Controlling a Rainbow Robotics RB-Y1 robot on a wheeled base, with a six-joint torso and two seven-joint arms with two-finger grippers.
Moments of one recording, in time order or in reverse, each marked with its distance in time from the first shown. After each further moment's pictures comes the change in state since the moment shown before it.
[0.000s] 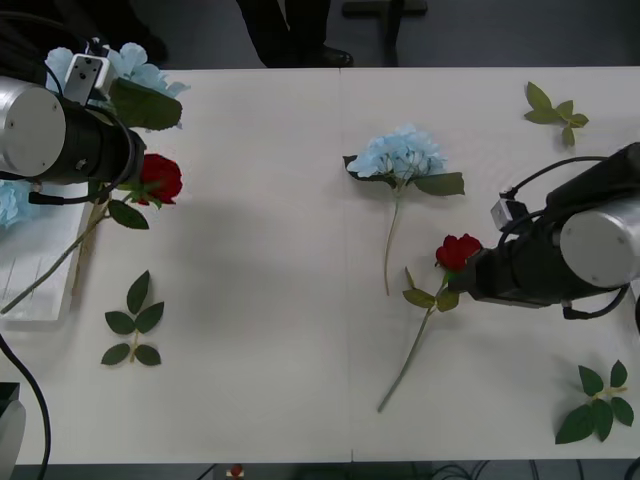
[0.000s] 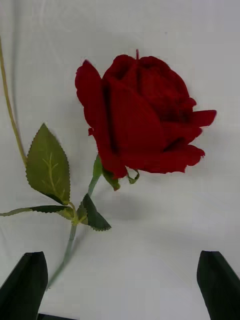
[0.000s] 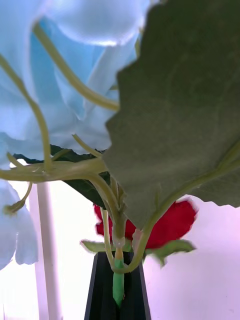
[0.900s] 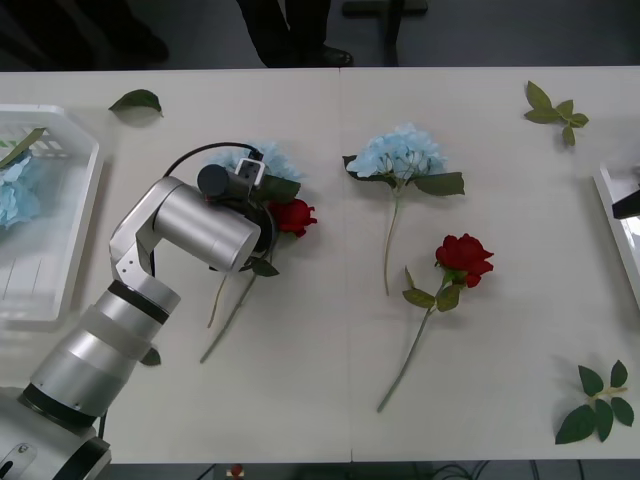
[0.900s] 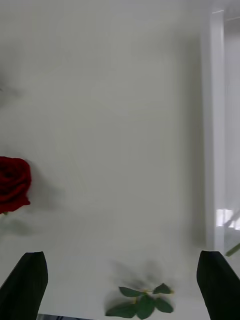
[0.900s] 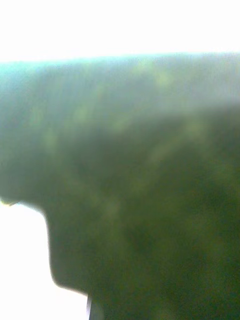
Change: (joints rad) right arm -0.240 -0.179 -0.538 0.378 -0.117 0.202 0.521; left arm -0.013 -0.197 -0.442 0.555 -0.213 -0.576 0.175
